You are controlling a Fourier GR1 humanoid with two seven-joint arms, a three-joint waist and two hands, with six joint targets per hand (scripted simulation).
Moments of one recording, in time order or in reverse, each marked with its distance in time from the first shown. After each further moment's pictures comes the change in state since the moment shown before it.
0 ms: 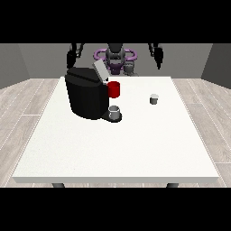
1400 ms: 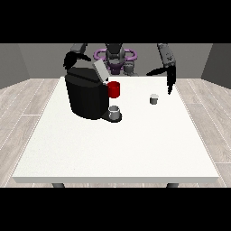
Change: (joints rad) left arm -0.352 0.289 0.215 0.554 -0.037 -0.206 -0.119; right arm -0.078 0.092 0.049 -0.087 -0.011 -0.062 -0.103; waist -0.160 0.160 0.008
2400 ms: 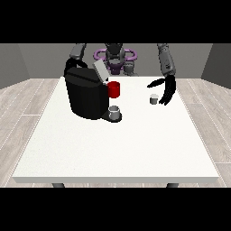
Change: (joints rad) left arm -0.170 0.017 -0.086 0.324 -0.237 0.070 -0.058; right arm -0.112 -0.018 -0.033 0.129 0.031 -0.051 0.073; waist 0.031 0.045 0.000
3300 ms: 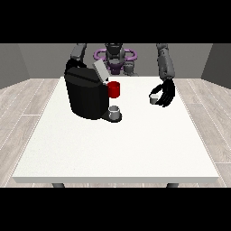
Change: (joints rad) left arm -0.067 0.018 -0.041 0.164 -0.199 0.190 -0.125; right arm -0.003 0.019 0.021 -0.004 0.018 -0.020 0.010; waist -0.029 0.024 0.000
